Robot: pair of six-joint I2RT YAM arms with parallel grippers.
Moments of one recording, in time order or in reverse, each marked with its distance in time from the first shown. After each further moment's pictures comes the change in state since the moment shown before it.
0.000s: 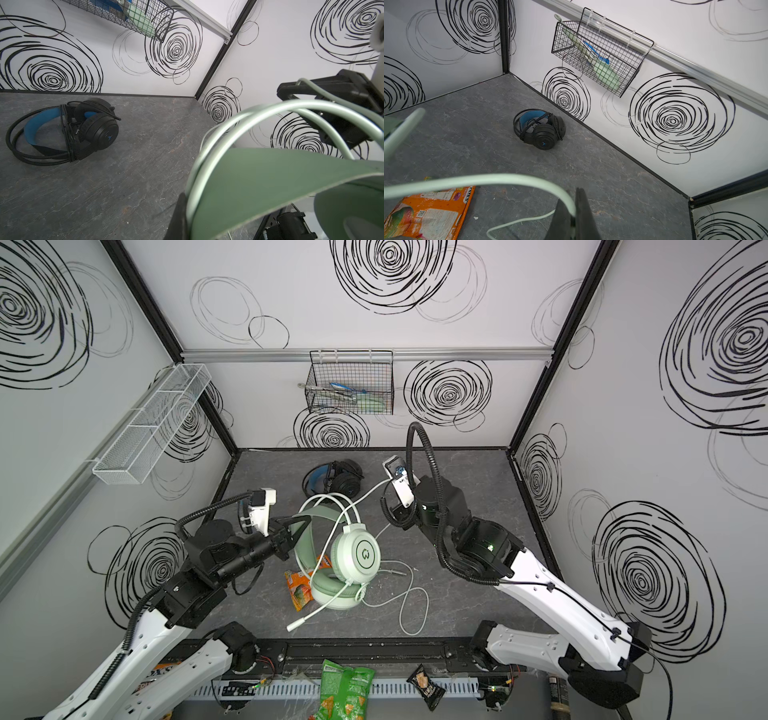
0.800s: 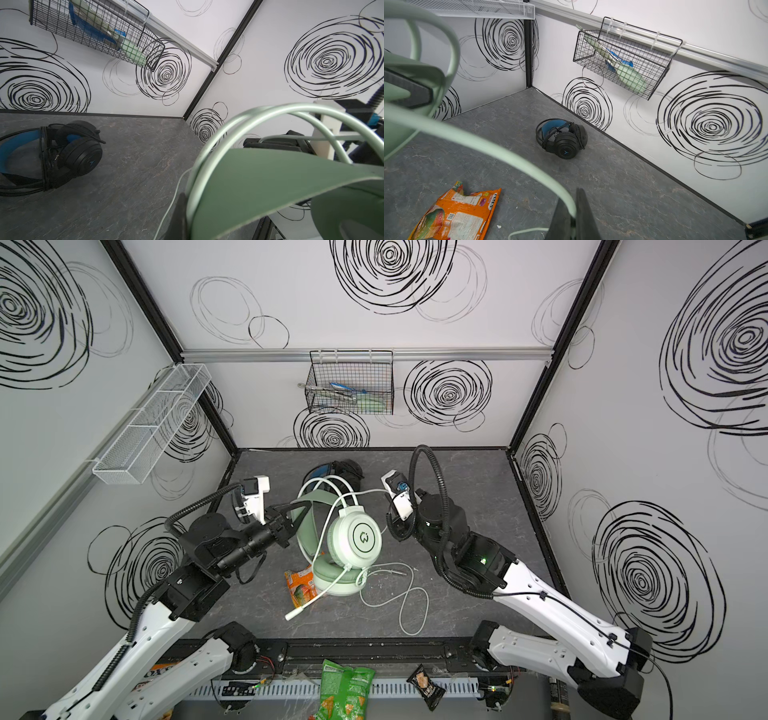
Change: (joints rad) left arm 0.013 0.066 0.037 0.164 0.022 -0.095; right arm -0.002 -0.087 -0.247 0.267 -0.153 0.021
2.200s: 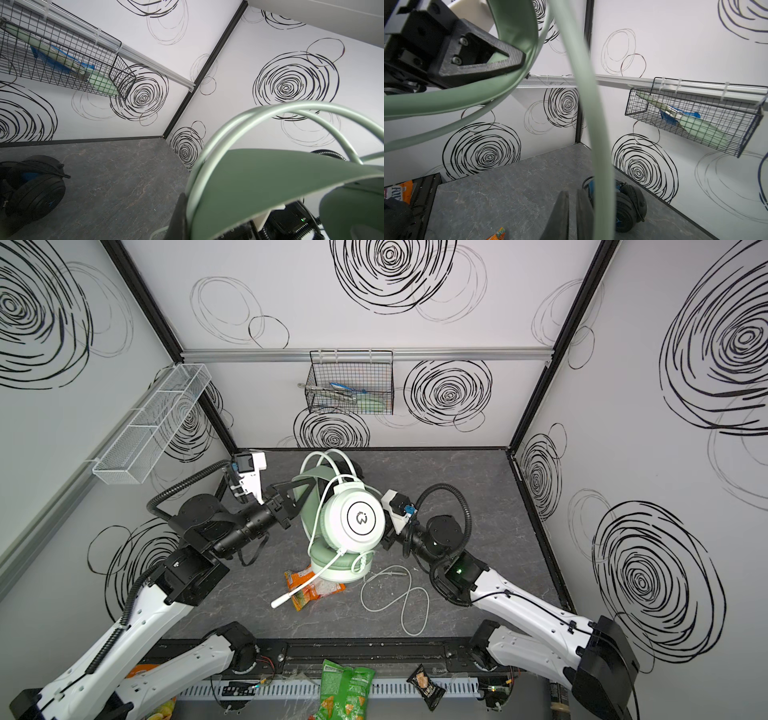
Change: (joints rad) left arm -0.062 0.120 0.198 0.040 -0.021 -0.044; right arm -0.086 0.016 -0.419 0.812 -0.421 0.071
